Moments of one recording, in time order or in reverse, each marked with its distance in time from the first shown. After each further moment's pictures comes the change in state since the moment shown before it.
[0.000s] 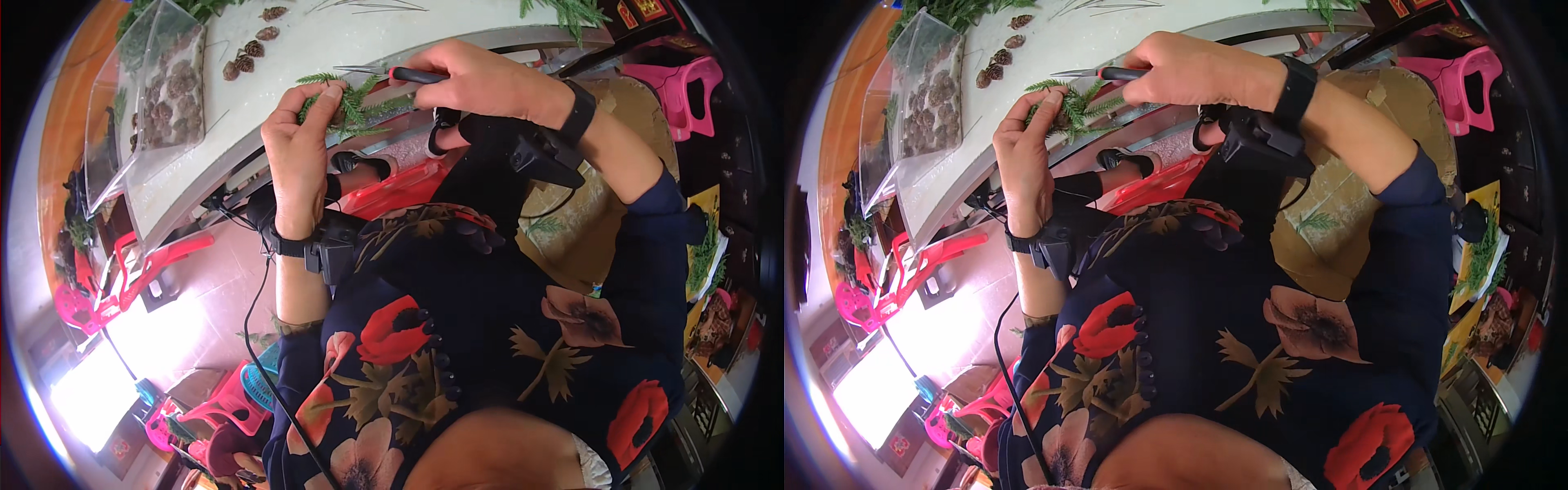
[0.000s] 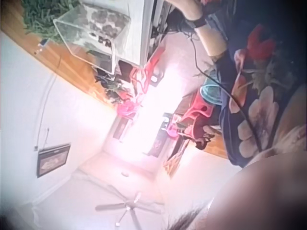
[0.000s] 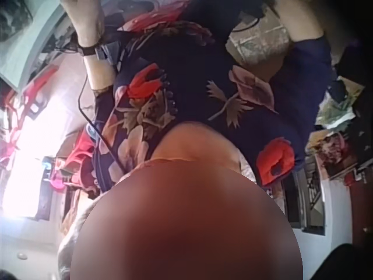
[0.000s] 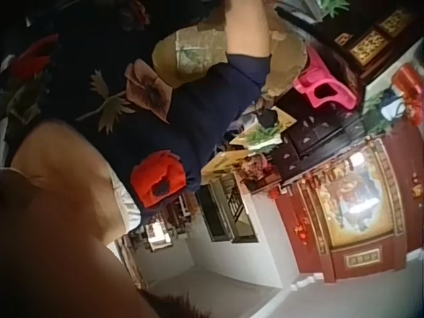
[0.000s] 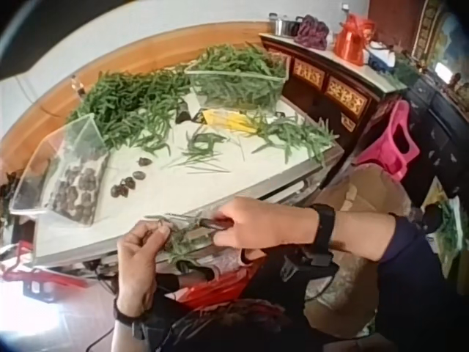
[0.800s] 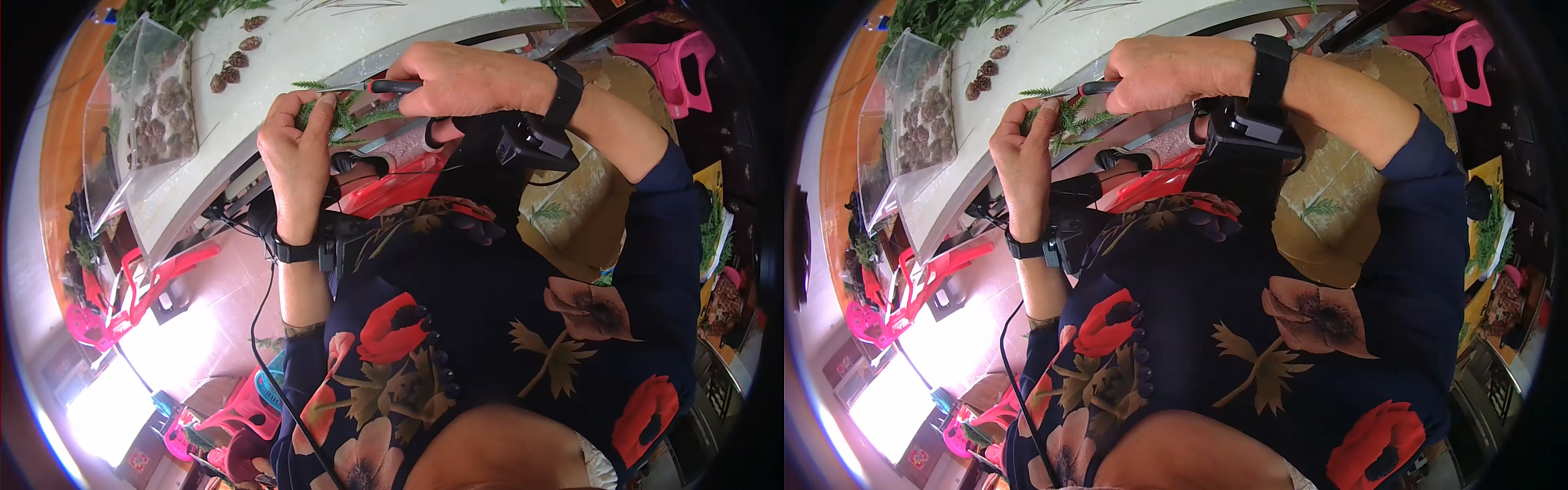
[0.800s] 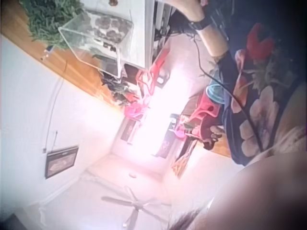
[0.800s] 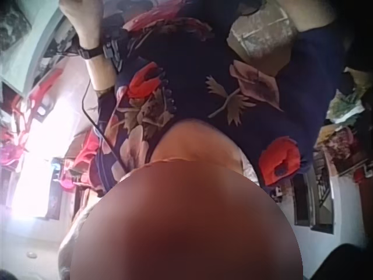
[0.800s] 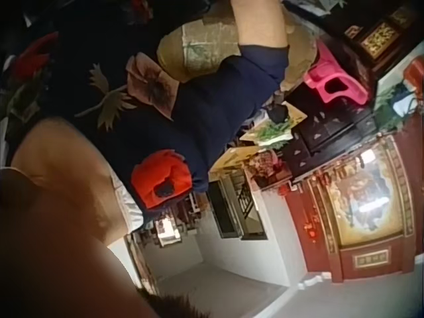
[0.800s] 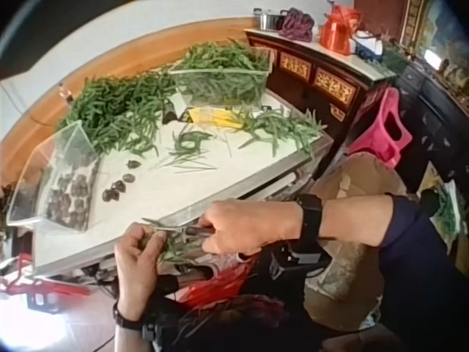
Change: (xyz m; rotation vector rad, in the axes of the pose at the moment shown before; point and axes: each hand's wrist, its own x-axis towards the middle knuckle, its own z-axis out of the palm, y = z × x) left_hand 0.000 -0.008 -0.002 0.497 0.048 0.177; right_hand -0.010 -0.027 0.002 -0.176 -0.057 0.117
